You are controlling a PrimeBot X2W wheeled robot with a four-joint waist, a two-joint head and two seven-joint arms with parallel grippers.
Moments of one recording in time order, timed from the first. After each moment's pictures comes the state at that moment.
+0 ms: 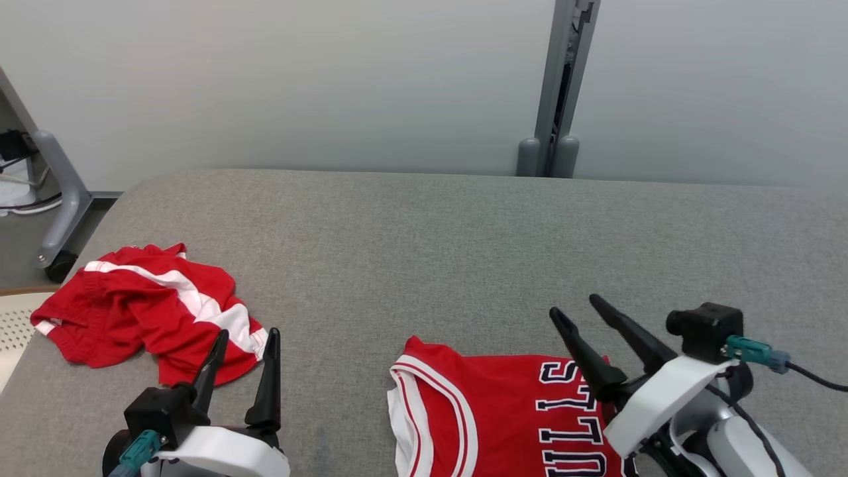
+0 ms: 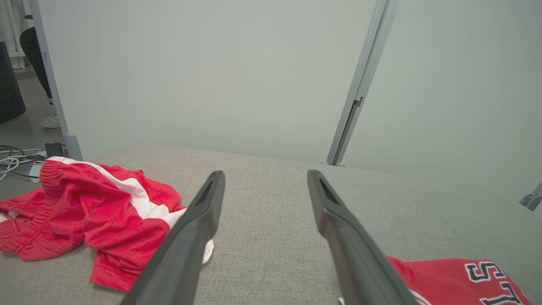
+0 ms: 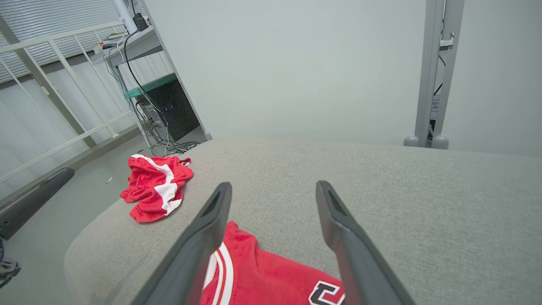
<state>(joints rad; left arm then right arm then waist) -0.05 0.29 -0.40 0.15 -0.59 0.19 -0.26 -0.23 -0.25 0.47 0.19 0.65 0.13 0.01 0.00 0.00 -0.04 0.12</state>
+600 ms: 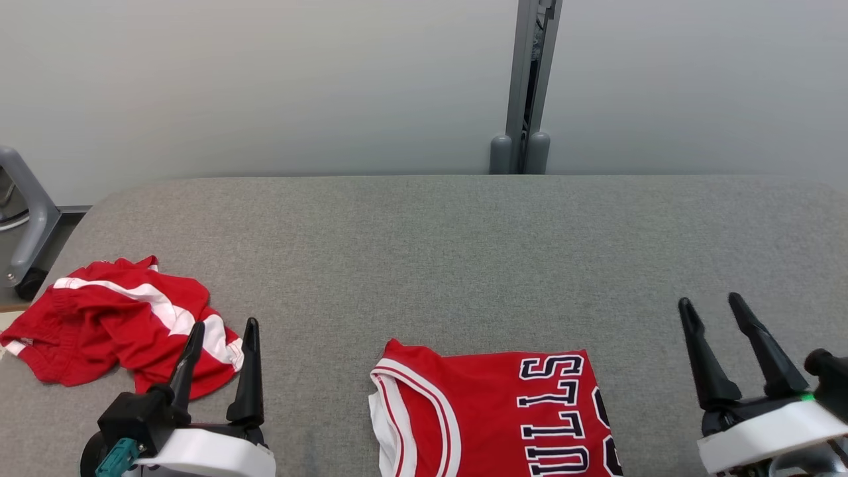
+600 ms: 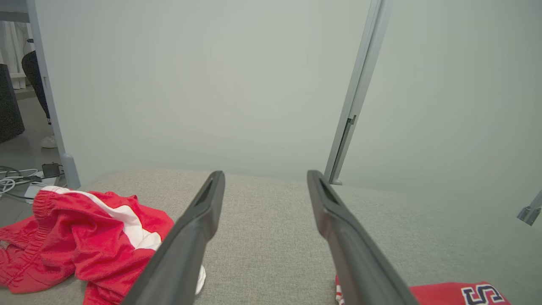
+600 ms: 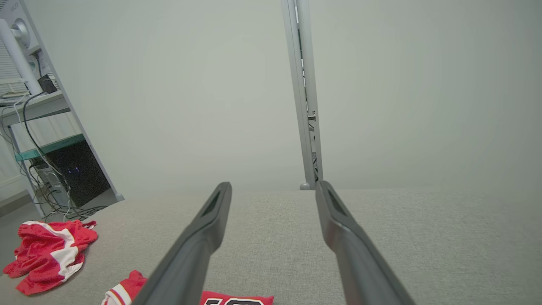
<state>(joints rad) -0.02 0.28 -0.32 0.08 -0.55 0.21 -0.26 0.01 -0.18 0.09 -0.03 0.42 0.13 -0.07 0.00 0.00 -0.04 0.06</state>
